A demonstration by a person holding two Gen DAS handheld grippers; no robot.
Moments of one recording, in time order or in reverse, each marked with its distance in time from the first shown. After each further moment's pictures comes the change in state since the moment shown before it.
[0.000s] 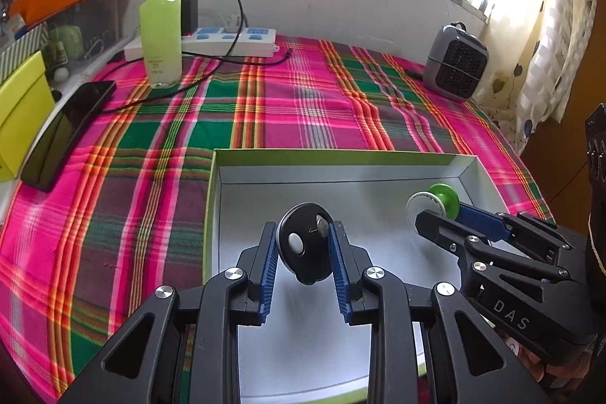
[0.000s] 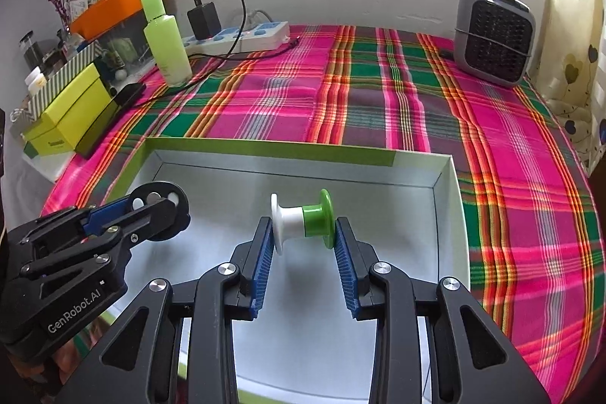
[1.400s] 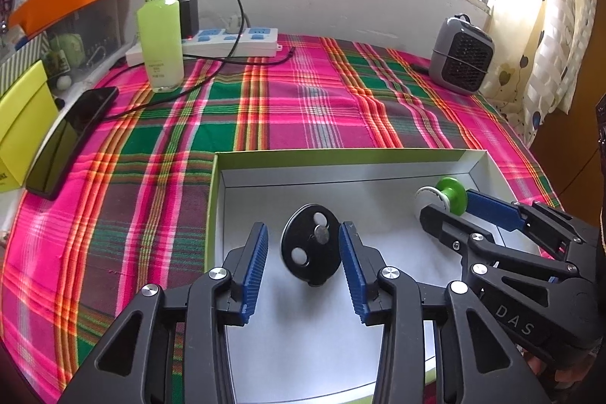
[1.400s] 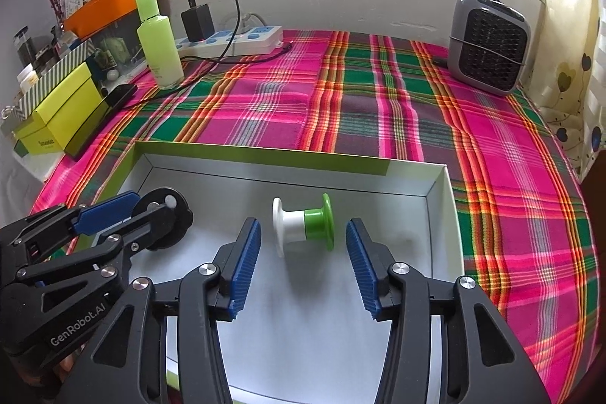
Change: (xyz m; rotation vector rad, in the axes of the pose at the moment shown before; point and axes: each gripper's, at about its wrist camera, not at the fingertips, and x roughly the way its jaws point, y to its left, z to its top) left arm 0.002 -0.003 0.000 0.029 0.002 0.040; right arm 0.001 0.002 0.001 -0.007 -0.020 -0.039
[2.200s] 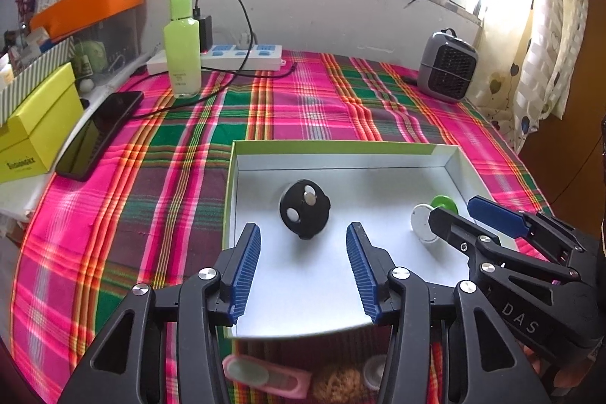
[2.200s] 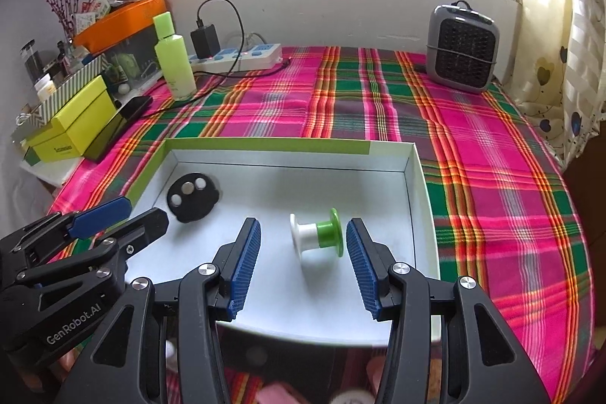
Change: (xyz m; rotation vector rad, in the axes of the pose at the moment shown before) left arm -0.048 -0.006 -0.023 -0.010 -0.059 0.014; right arm -0.047 0.005 -0.025 0.035 -0.066 -0.002
